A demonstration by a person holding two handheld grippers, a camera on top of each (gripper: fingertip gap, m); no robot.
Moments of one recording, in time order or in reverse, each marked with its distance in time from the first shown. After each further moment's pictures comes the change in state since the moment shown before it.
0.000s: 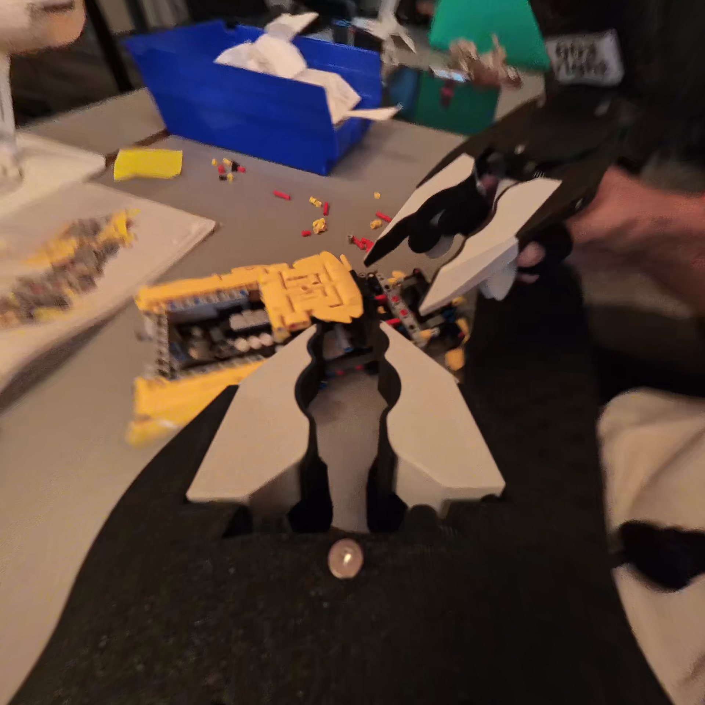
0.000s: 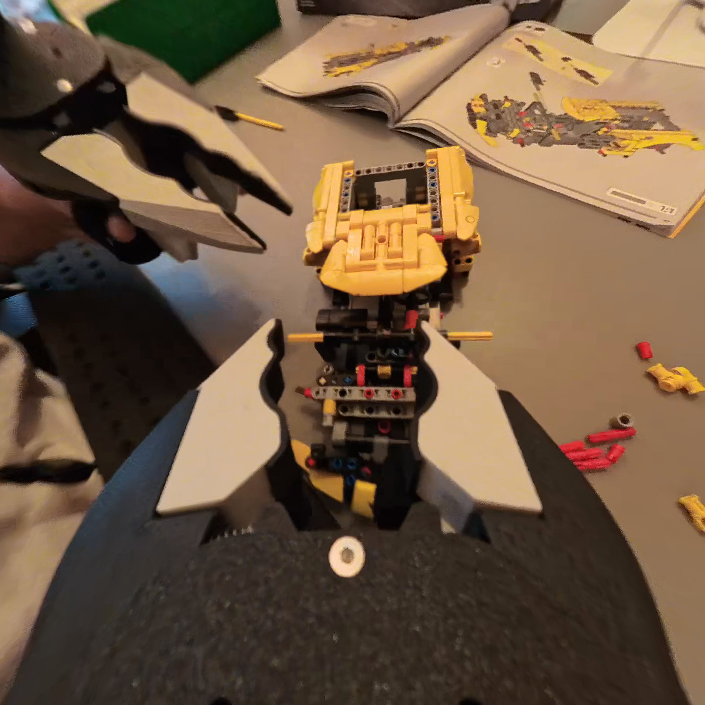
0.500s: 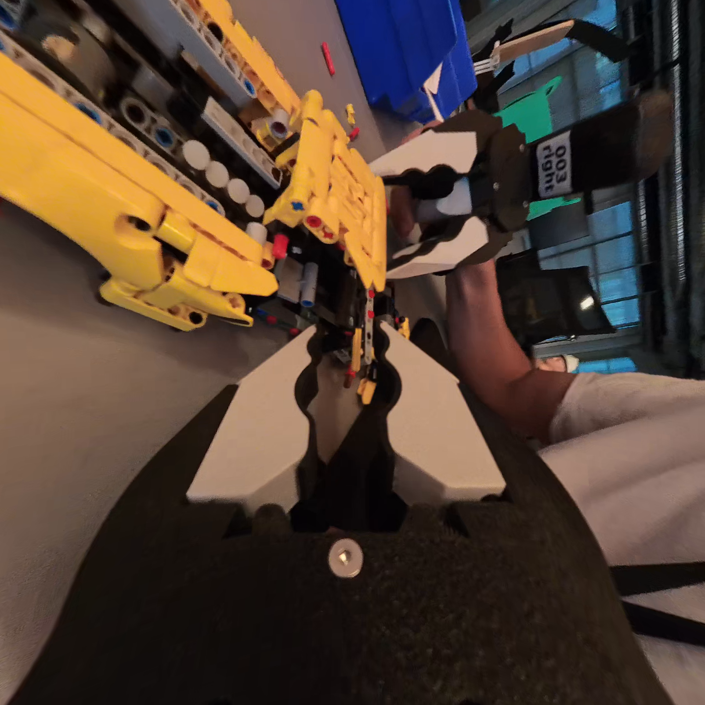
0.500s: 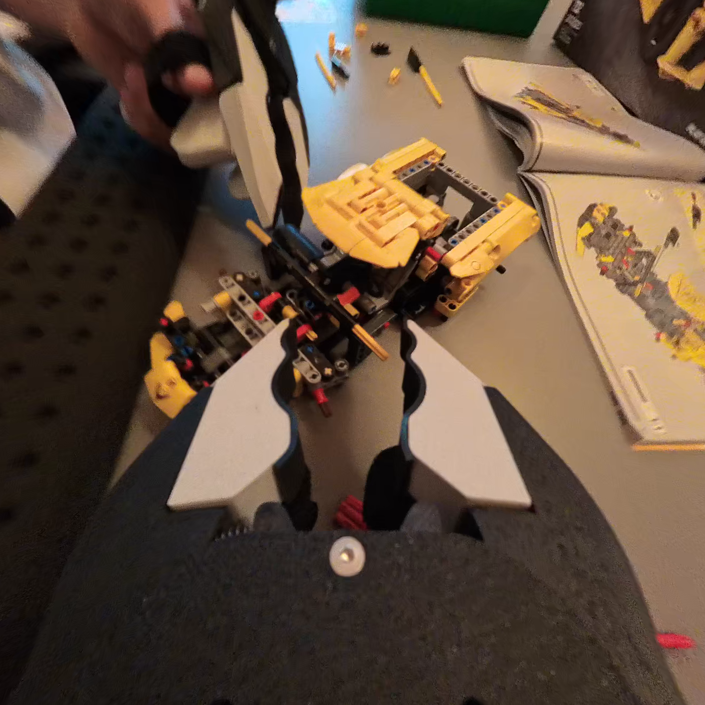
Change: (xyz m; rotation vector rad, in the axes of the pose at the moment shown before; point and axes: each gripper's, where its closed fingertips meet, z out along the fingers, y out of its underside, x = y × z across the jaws) left arm 0.018 0.035 0.043 -0.045 0.083 -0.959; right arm 0.048 0.013 0.008 -0.007 -0.490 -0.628
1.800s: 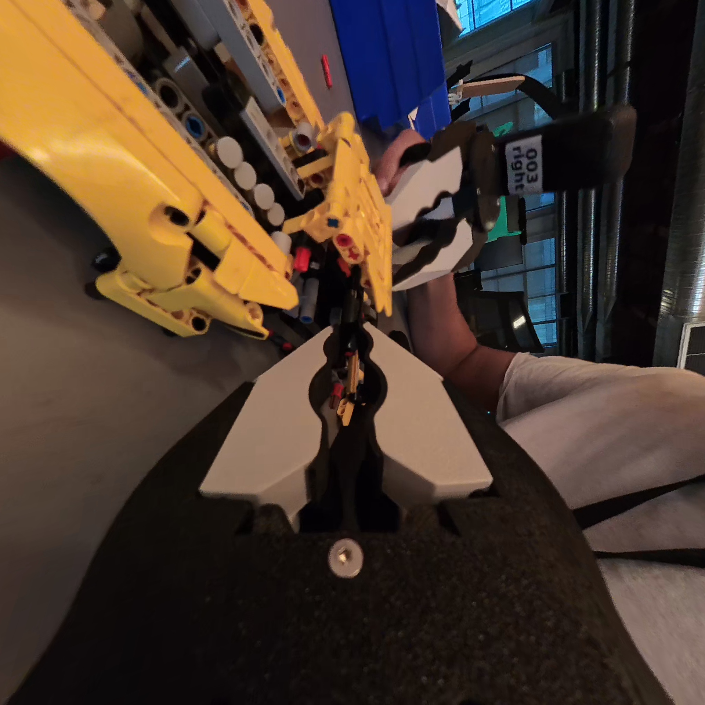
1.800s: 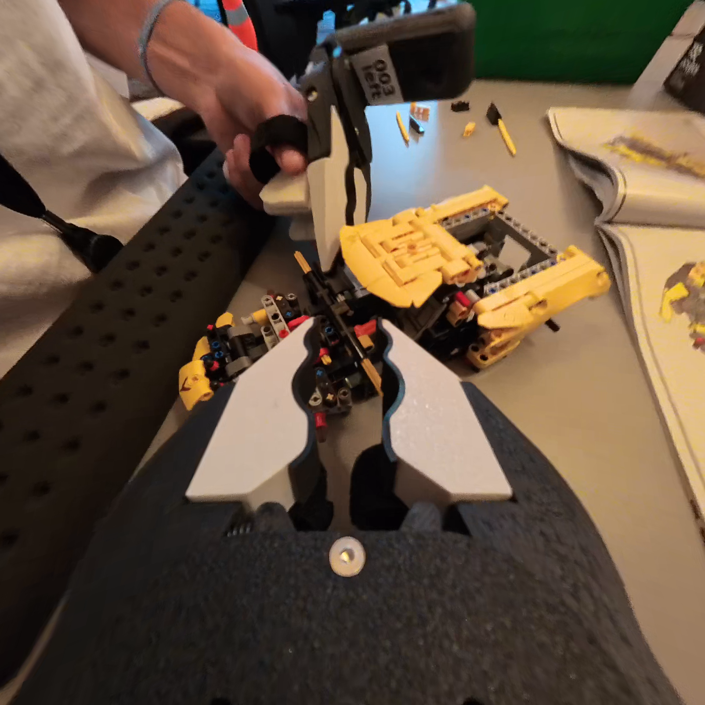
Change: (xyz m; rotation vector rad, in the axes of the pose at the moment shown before) left arm -0.002 -0.008 0.001 0.014 0.111 -0.147; right arm -0.010 -0.020 0.010 0.111 -0.259 0.003
